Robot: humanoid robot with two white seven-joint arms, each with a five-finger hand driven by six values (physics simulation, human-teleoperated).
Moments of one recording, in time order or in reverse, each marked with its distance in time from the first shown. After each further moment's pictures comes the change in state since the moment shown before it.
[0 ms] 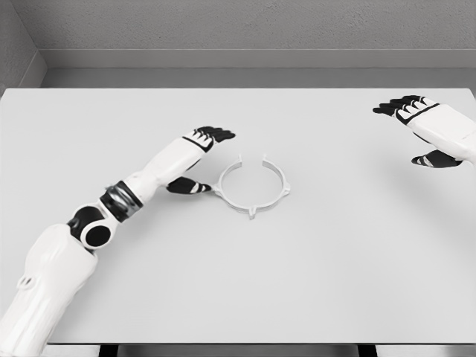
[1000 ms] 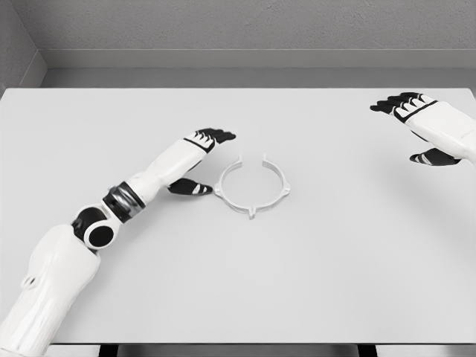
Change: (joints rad) left arm -0.005 -0.016 0.000 0.019 -0.001 0.000 0.000; right arm 0.002 0.003 -0.001 -0.029 0.000 0.000 0.000
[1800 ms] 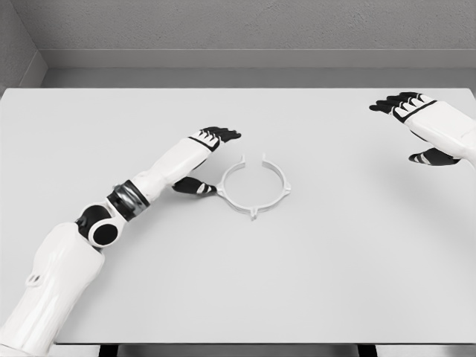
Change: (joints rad) left arm -0.017 -0.015 -0.007 0.002 -0.010 0.000 0.000; right arm 0.000 0.003 0.000 -0.003 0.000 0.000 0.000
